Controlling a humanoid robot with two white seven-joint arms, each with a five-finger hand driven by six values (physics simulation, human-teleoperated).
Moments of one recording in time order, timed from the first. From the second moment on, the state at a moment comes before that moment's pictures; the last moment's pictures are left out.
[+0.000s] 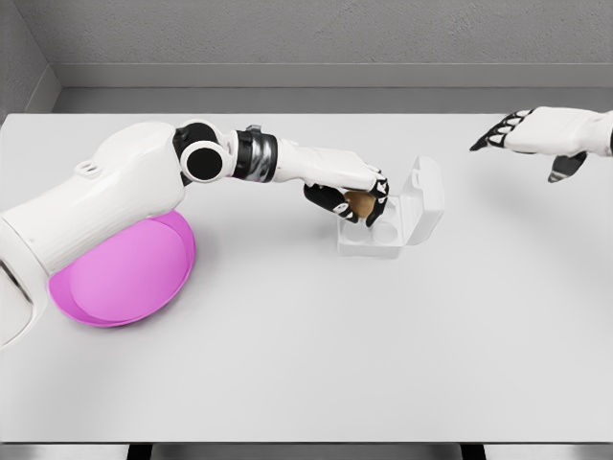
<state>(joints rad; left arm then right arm) -1.18 0.25 -1.35 -0.97 0.02 -0.58 -0.44 -0.89 -0.84 0.73 -1.15 0.54 -0.61 0.61</state>
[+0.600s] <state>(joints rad) -1.18 0.24 -1.35 -0.95 0.02 -0.57 -0.43 -0.80 -0.83 0.64 -1.11 0.37 -0.61 0.61</state>
